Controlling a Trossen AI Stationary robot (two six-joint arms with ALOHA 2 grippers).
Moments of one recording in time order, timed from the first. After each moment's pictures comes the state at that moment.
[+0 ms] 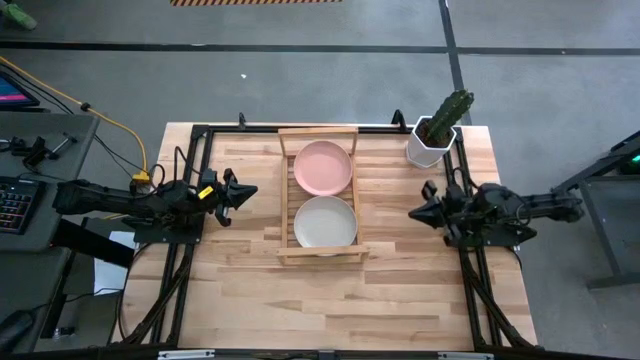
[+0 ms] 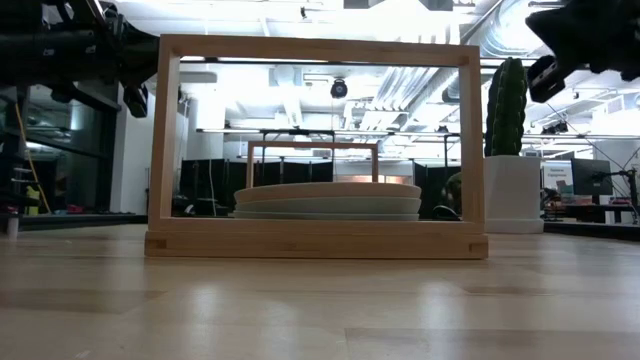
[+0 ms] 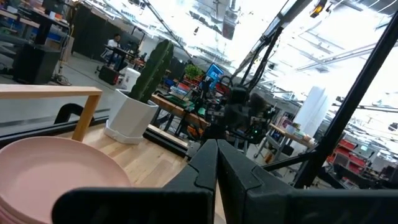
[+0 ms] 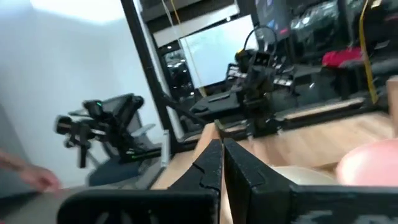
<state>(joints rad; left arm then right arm) -0.01 0.43 0.01 0.64 -0.22 -0.41 0.10 0.08 0.08 0.18 -0.08 0.31</state>
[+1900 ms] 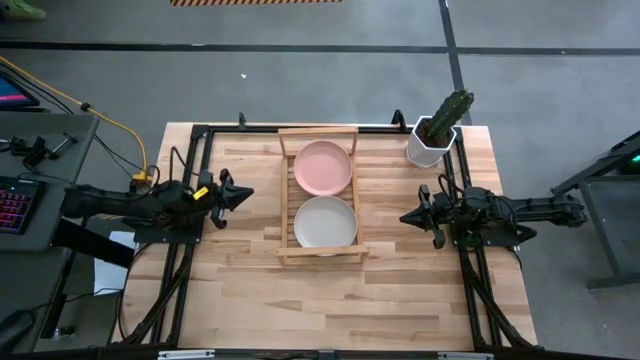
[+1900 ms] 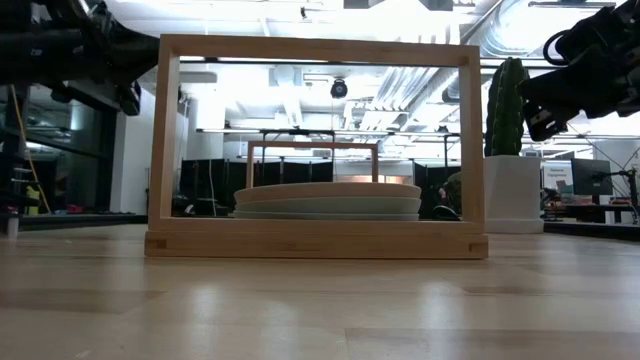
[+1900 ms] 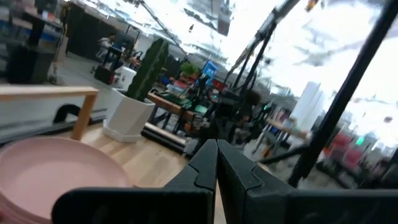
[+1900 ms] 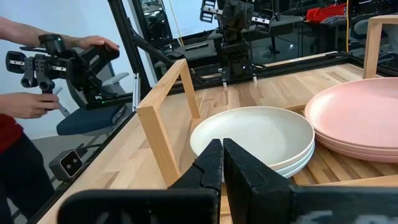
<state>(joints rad) -0.03 0.28 0.01 0.49 -0.21 -0.39 0.03 0.09 0.01 0.03 -0.12 0.21</state>
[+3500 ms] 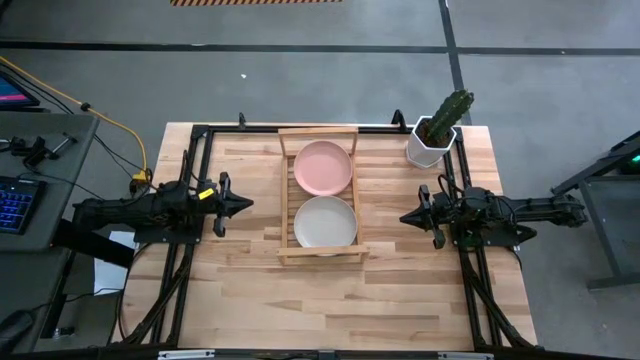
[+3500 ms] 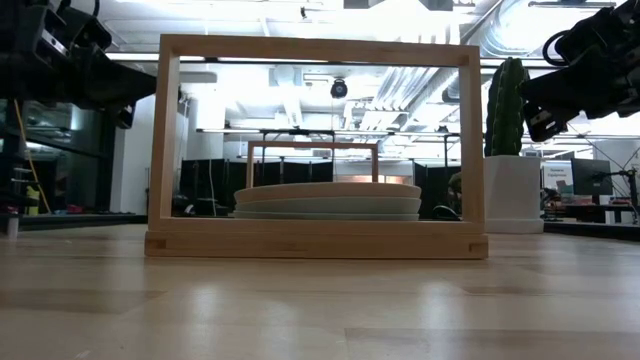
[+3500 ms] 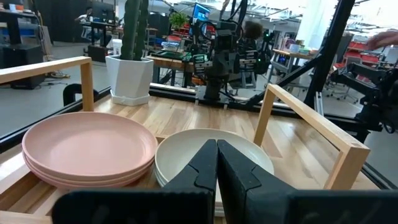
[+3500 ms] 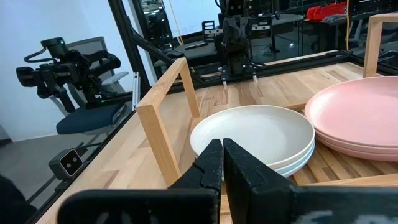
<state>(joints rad) 0.06 0.01 0.01 0.01 -0.01 -0.13 0.03 0.09 0.01 0.02 -0.12 0.21</state>
